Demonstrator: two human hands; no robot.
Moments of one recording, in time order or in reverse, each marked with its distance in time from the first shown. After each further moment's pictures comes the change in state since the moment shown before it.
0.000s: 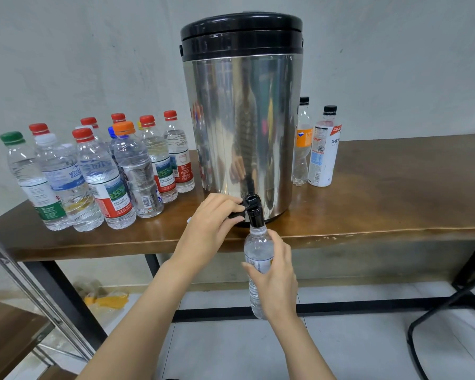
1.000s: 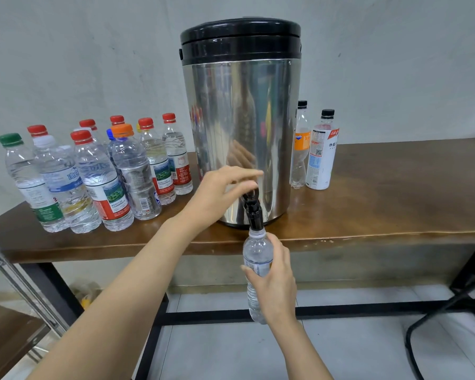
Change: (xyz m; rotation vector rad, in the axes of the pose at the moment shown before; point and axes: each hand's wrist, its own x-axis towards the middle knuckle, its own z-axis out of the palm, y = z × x) left_hand 0.071 0.012 -0.019 -0.241 -0.153 -0.208; right_hand 0.001 0.003 -0.004 0.069 -0.018 0.009
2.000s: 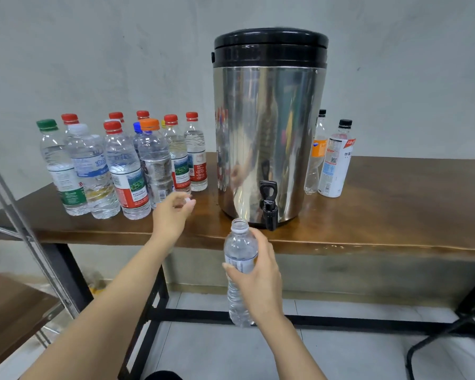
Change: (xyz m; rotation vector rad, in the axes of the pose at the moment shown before) left_hand -0.076 -0.081 -0.024 -0.140 0.485 -0.746; right_hand -0.019 -0.041 0.015 0.099 -0.135 -0.114
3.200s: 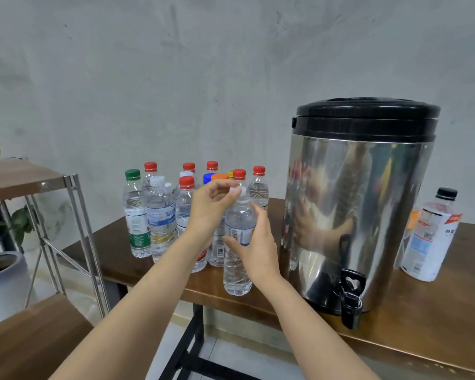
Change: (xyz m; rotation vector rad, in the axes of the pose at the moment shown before) left_hand 0.081 0.087 -0.061 -0.378 0.062 0.254; right_hand 0.153 -0.105 0.105 0.045 -0.175 -0.293
